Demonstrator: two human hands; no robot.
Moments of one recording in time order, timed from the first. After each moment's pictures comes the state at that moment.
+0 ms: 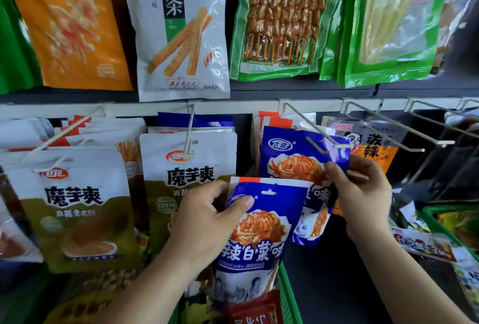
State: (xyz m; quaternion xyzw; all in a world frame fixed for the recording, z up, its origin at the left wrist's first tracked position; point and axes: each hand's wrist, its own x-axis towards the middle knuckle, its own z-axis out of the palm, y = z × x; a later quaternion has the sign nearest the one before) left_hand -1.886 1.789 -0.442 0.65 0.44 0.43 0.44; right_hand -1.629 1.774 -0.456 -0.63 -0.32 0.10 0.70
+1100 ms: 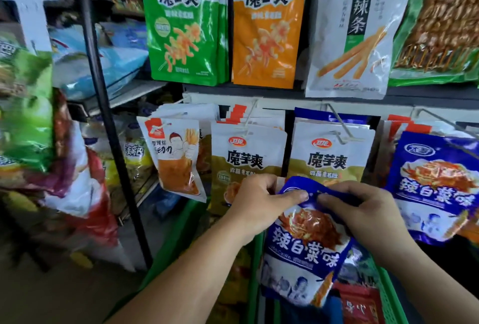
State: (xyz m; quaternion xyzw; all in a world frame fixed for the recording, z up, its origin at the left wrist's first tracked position) left_hand -2.049 1.756 -0.437 0.60 0.49 0.43 0.47; right_hand -1.848 1.731 -0.439 -0.57 -0.59 0.29 0.49
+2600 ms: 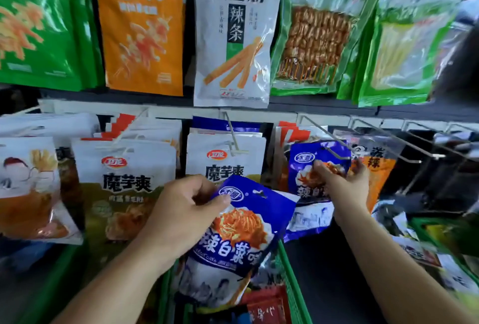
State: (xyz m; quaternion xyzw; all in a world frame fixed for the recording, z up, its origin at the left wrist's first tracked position) left_hand -1.989 1.771 -0.415 0.66 0.49 0.43 0.38; right_hand -1.664 1.801 -0.450 -0.65 -0.25 0.20 0.69
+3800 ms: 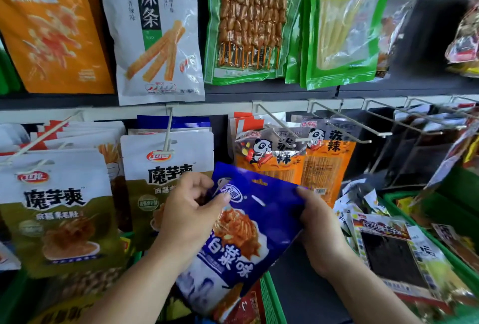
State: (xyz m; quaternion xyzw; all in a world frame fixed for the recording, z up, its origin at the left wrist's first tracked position) left_hand -1.877 1.779 -0.446 0.60 0.44 0.49 0.45; right_hand -1.683 1.701 -0.450 -0.54 -0.26 0.47 0.66
